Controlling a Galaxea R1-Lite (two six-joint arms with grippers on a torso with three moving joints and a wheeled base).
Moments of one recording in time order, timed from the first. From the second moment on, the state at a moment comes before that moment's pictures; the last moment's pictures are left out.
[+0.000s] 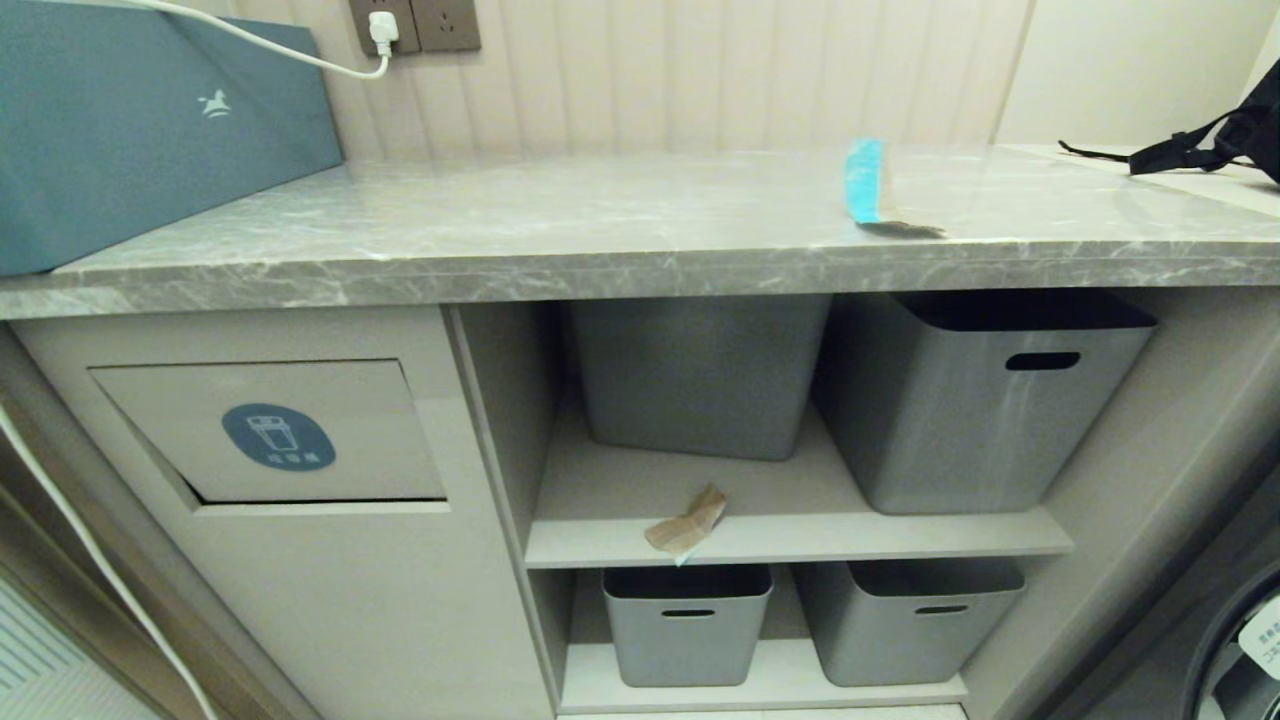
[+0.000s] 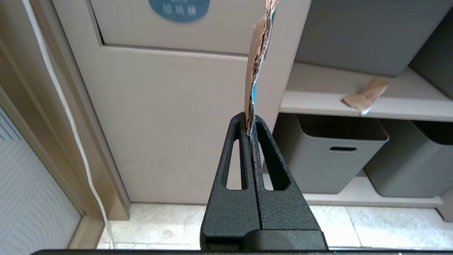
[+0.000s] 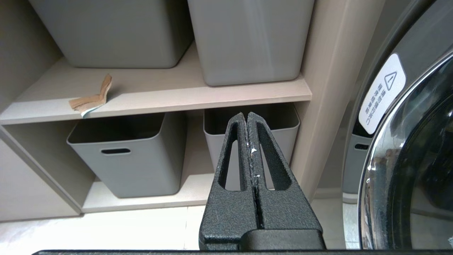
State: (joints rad) left arm 0.00 0.00 0.00 -0.01 0.01 -0.08; right arm -0.01 0.00 0.00 -0.01 -0.04 0.06
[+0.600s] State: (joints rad) left arm 0.00 0.06 -0.11 0.00 0.00 -0.07; right arm -0.01 0.00 0.00 -0.01 -0.04 0.06
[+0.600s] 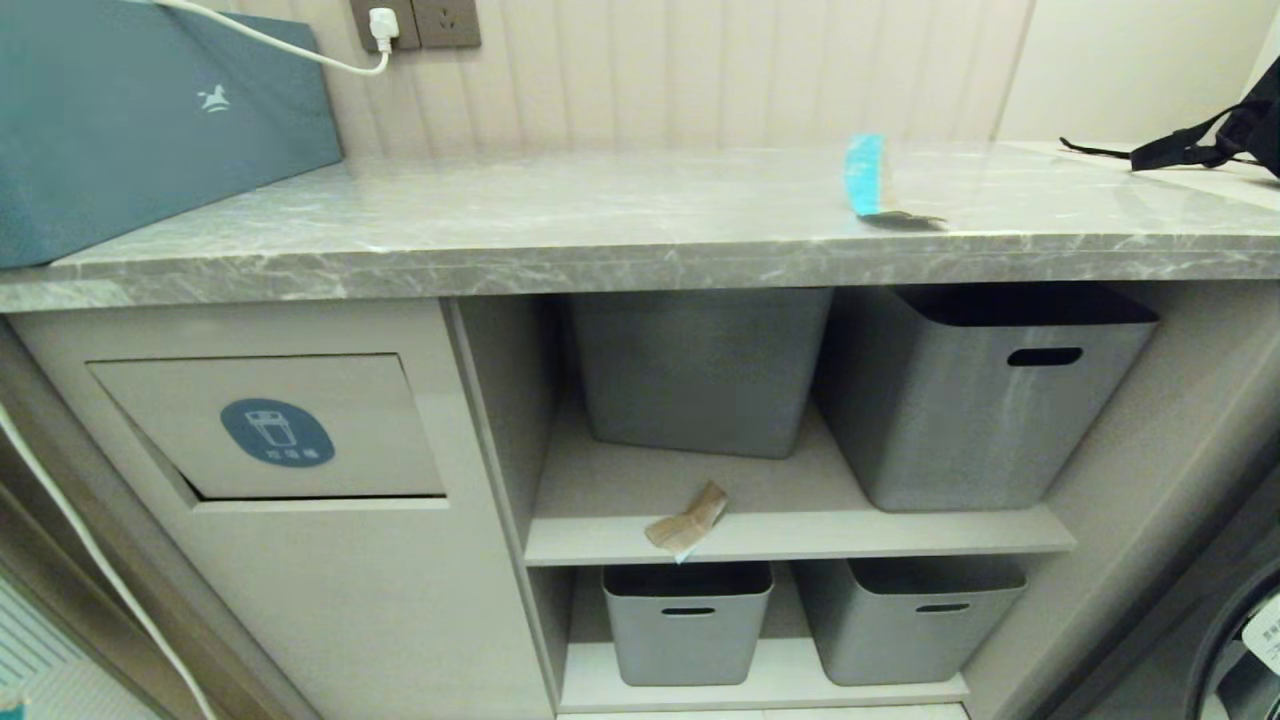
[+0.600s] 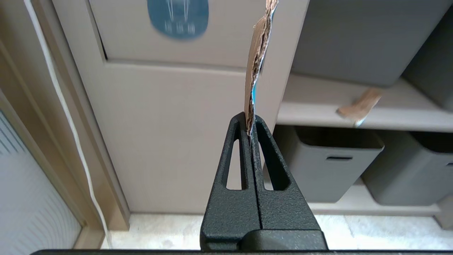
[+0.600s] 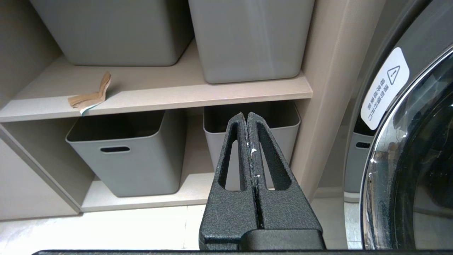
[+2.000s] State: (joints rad) left arm 0.04 1.72 -0.20 -1.39 -0.04 -0.21; right arm -0.01 0.00 0.00 -0.01 -0.04 0.06
